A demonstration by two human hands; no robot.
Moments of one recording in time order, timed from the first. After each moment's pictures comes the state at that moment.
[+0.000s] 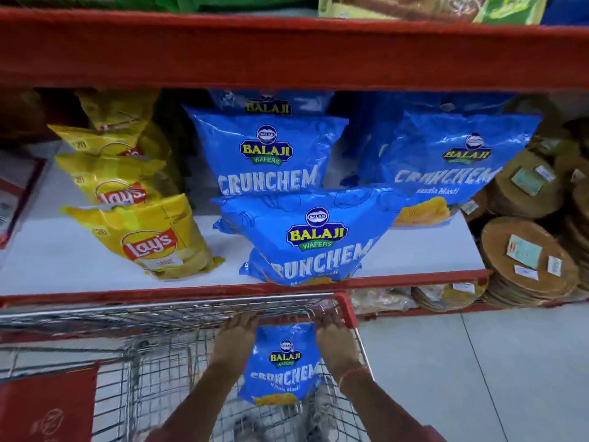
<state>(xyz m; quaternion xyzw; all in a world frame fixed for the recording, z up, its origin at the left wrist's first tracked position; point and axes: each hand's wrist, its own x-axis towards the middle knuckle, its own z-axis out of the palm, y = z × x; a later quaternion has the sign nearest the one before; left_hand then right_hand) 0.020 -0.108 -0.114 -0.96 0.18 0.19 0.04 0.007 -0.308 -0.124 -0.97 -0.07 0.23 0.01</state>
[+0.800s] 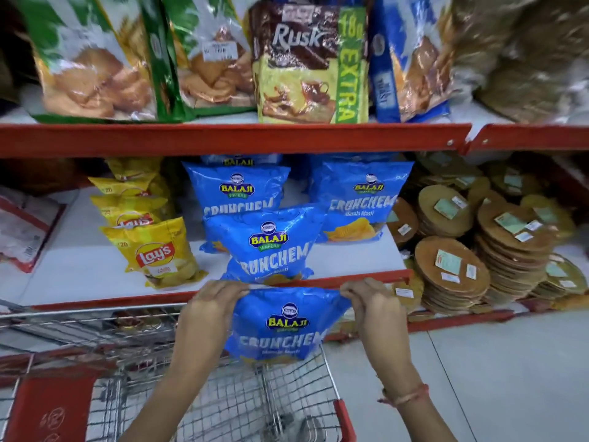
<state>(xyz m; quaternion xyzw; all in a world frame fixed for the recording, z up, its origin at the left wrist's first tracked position) -0.027 -0.133 0.103 -0.94 0.16 -0.12 -0.27 -0.064 -0.377 0.120 -0.95 0.06 -0.13 0.27</state>
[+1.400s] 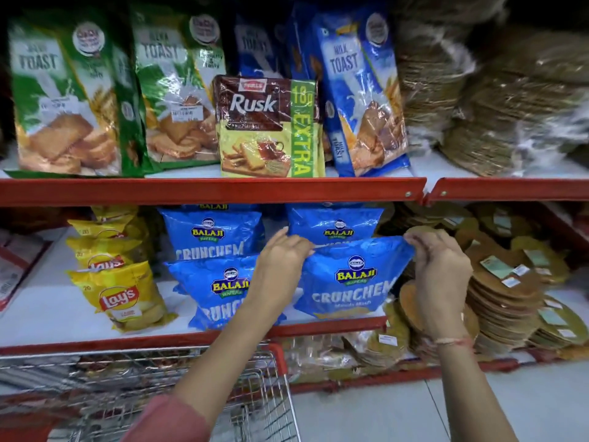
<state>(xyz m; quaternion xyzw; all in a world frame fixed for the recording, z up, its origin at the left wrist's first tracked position) 0.068 -0.304 0.178 -0.90 0.27 -0.23 -0.25 0.022 -0.528 0.192 -0.90 0.10 -0.37 0.23</state>
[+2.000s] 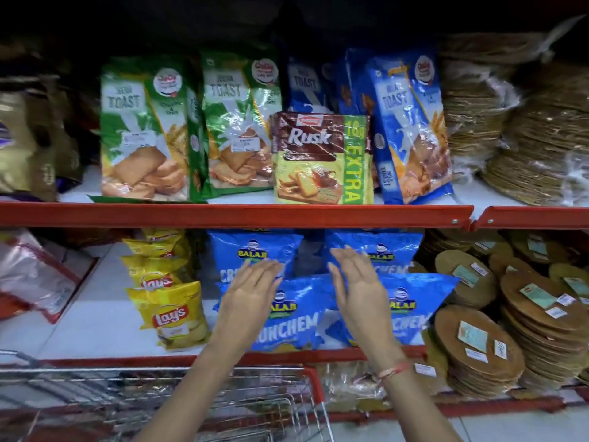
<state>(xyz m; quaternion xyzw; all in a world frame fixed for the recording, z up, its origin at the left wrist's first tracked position) 0.066 -0.186 0.158 -0.92 0.22 -0.28 -0.17 0.053 -0.375 0.171 -0.92 -0.05 -0.32 0.22</state>
